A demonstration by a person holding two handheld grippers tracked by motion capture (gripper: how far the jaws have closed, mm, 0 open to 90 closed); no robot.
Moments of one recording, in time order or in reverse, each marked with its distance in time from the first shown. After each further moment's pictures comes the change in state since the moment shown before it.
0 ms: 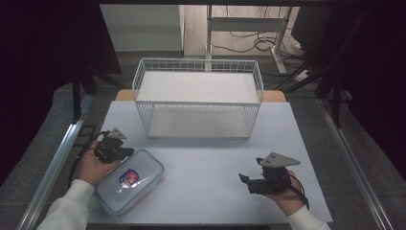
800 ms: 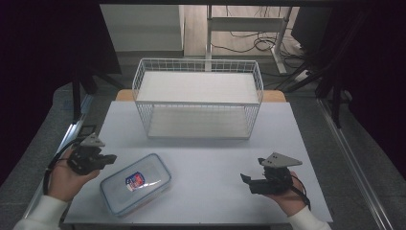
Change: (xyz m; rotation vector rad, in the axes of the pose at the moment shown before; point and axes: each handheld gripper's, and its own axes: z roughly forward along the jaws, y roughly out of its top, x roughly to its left) left arm -0.007 -0.043 -0.077 -0.022 0.048 -0.079; right arm -0.001 -0.001 -0.003 0.003 -0.009 0.008
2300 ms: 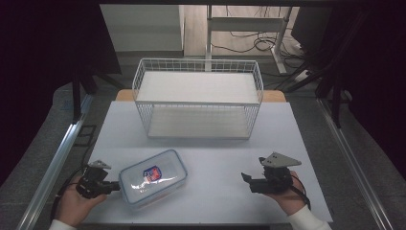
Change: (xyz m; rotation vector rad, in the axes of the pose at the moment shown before) left arm -0.029 -0.040 0.049 0.123 -0.121 -0.167; right arm -0.003 -0.002 0.002 0.004 -0.031 -0.017
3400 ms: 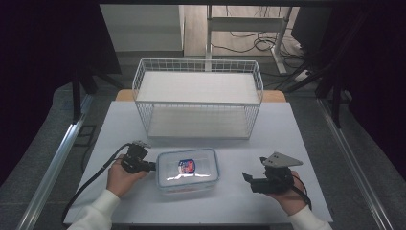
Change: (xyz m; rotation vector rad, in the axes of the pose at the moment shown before) left arm -0.037 0.090 0.063 -0.042 -0.107 0.033; right arm -0.002 0.000 -0.002 -0.002 -0.007 -0.001
